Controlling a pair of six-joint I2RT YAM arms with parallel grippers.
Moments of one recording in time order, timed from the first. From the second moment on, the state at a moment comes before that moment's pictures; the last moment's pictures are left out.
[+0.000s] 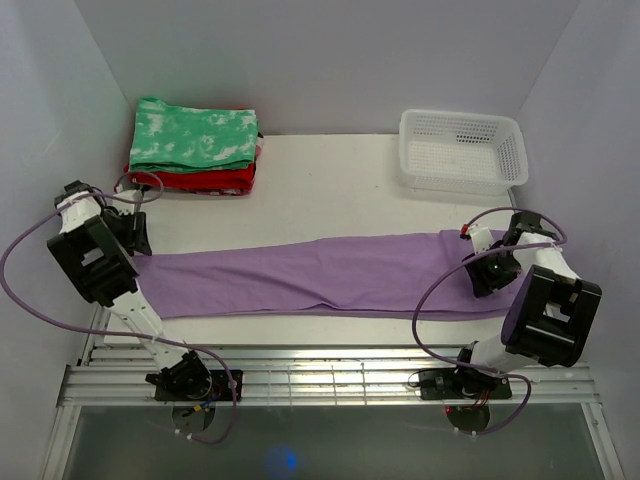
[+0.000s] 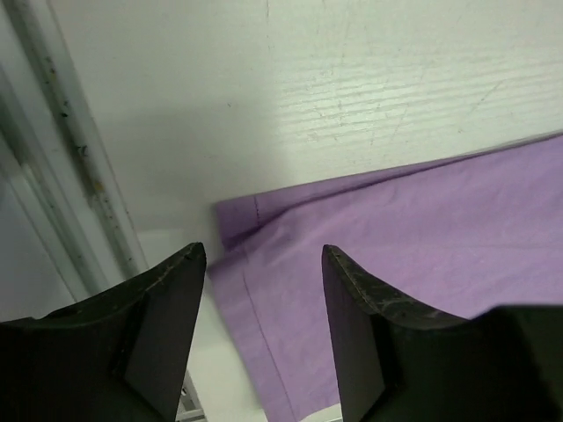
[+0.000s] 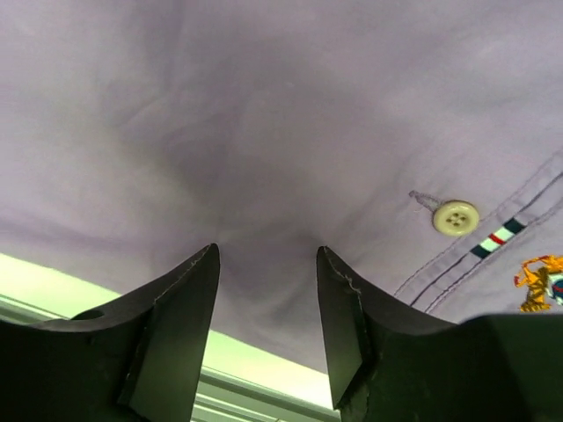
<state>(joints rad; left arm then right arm) 0.61 2.08 1.62 -1.01 0.33 0.66 -0.34 1.47 0.83 -0.78 -0.21 -0.93</state>
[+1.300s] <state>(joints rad) 0.50 1.62 1.50 -0.80 0.58 0.62 0.08 1.32 0.70 -0.86 -0.36 -0.97</state>
